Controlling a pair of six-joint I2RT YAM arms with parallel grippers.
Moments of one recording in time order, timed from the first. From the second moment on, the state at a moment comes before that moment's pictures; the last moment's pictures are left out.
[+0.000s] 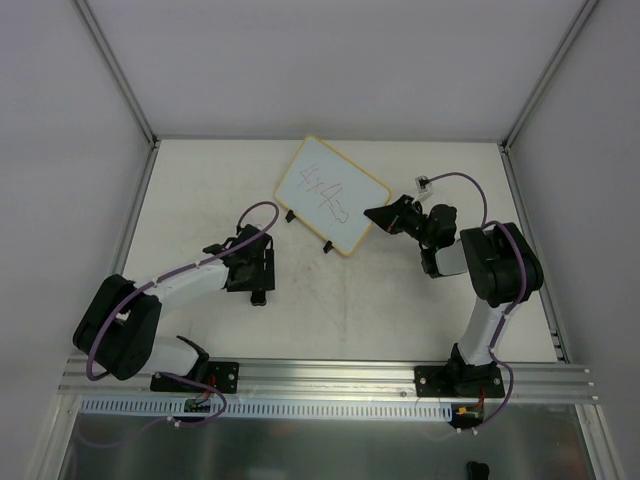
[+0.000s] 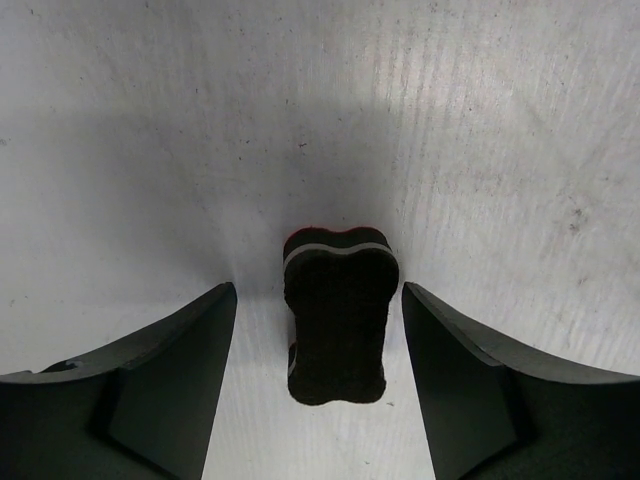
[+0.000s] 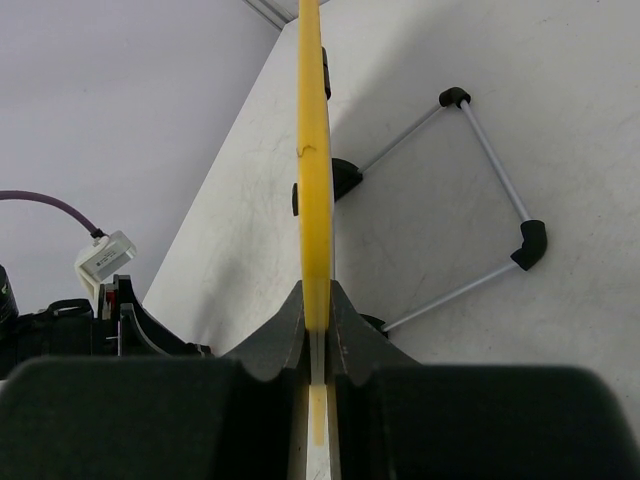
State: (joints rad) left arm -0.54 1.37 0.67 -0.47 -0.17 -0.54; right arm 0.21 1.88 0.63 1.20 -0.64 0.81
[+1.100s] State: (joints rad) left arm -0.60 1.51 0.82 -0.58 -0.26 -0.56; right arm 0.21 1.88 0.63 1.20 -0.64 0.81
